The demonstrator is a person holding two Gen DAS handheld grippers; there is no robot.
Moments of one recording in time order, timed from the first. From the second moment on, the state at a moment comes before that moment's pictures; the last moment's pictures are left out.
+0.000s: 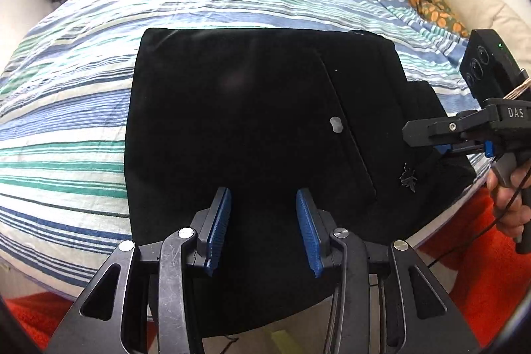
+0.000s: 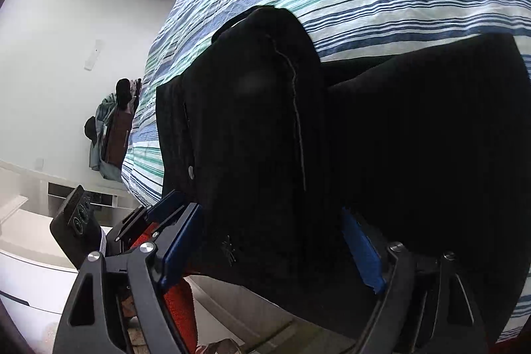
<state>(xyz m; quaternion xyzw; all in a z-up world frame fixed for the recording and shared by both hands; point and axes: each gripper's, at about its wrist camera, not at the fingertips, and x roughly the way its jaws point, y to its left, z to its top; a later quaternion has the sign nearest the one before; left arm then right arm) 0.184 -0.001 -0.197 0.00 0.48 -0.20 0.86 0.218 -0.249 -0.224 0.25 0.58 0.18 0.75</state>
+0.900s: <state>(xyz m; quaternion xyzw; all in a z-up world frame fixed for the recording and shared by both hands) 0.157 0.010 -0.148 0.00 0.44 -0.19 0.88 0.134 -0.364 -0.210 0.34 0.51 0.05 0.79</state>
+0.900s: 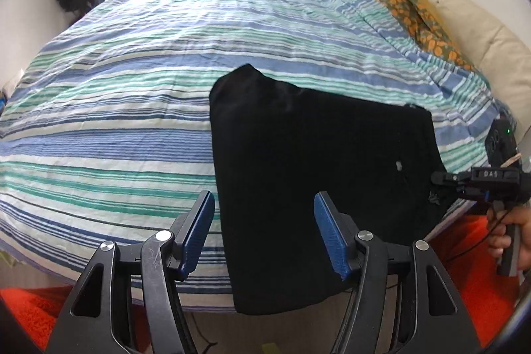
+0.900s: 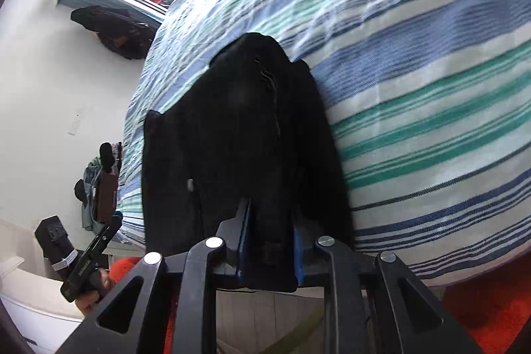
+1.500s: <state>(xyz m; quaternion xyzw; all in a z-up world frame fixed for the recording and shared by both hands) 0.149 -0.034 -0.173 0.11 0.47 -0.16 0.86 0.179 -0.289 -0.172 0.10 0.48 0.04 0.87</state>
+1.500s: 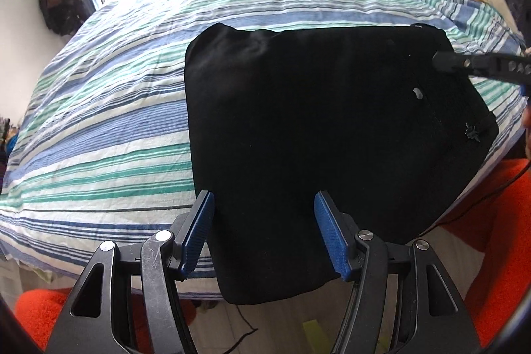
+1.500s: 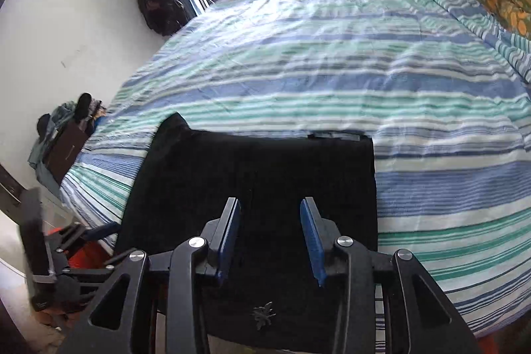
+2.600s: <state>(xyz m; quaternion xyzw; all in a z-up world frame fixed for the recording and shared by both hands) 0.148 -0.036 -0.190 0.12 0.48 -0.15 0.86 0.093 -0.266 -0.189 -0.04 0.46 0.01 0.89</state>
